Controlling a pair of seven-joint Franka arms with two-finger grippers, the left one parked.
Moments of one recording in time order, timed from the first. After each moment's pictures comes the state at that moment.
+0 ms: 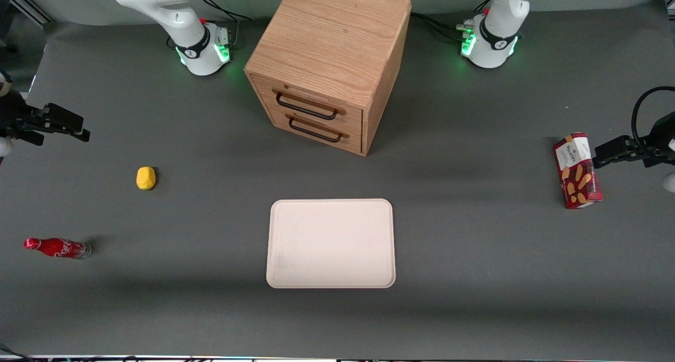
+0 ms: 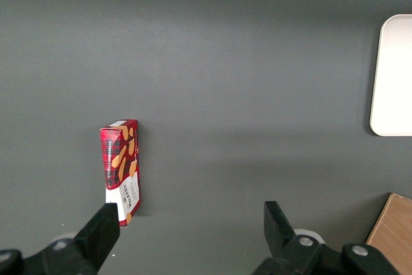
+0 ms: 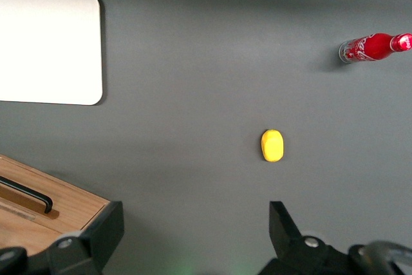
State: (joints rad) arm 0.10 0.08 -0.11 -1.41 0.03 1.45 -0.04
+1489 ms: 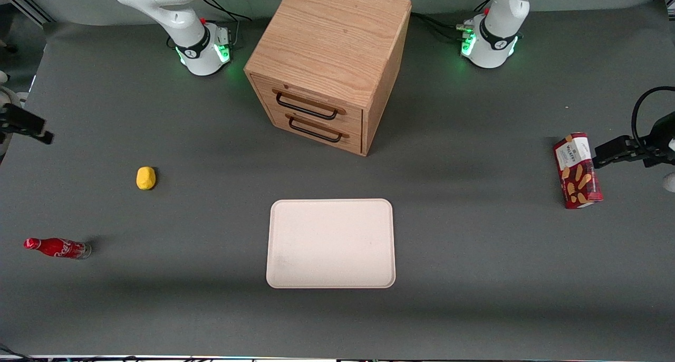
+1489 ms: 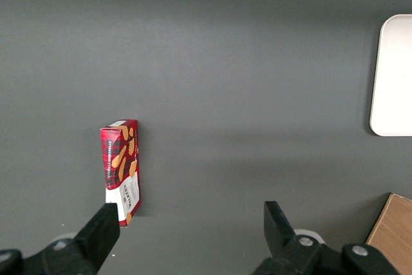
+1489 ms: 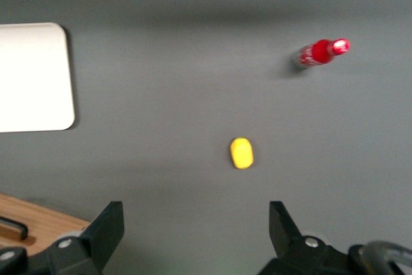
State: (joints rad) arm -0.03 0.10 -0.12 -1.34 0.00 1.46 -0.09
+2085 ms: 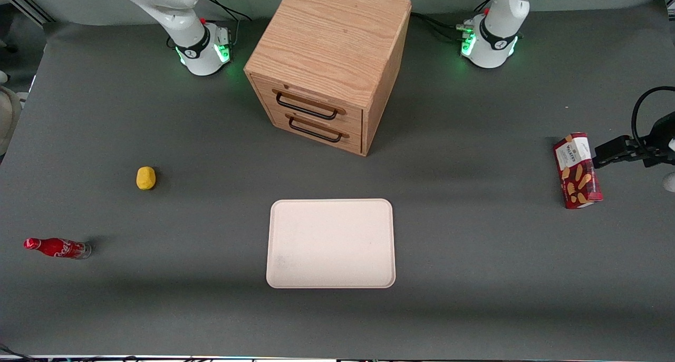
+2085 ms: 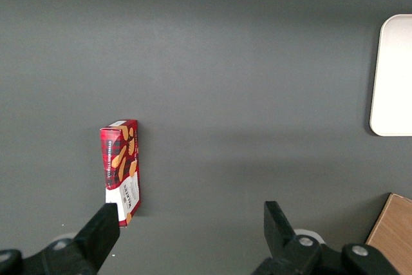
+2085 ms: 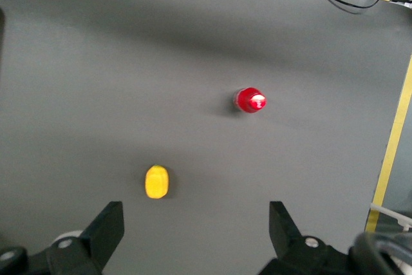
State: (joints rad) arm -0.29 0.45 -0.12 -0.97 0.06 1.47 -0.57
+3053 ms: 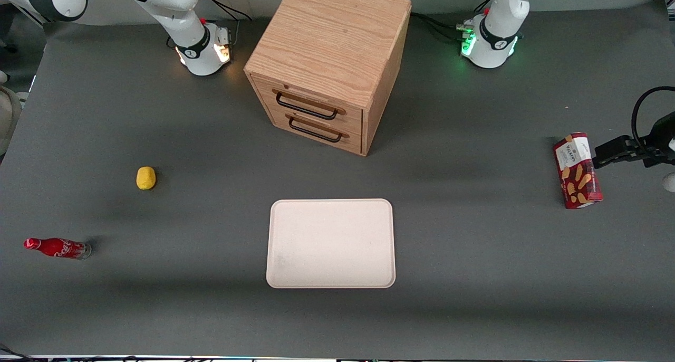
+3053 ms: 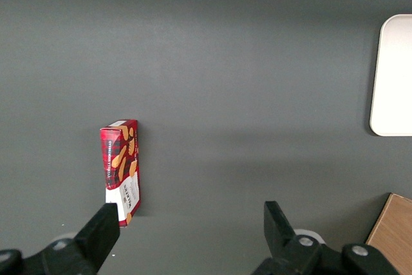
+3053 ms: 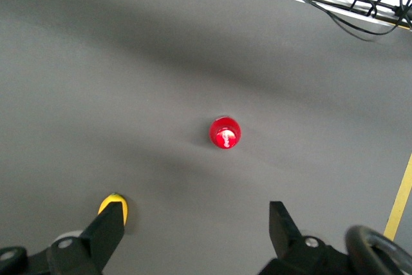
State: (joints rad) arm -0.38 0.64 -0.12 -0.93 0.15 1.62 -0.76
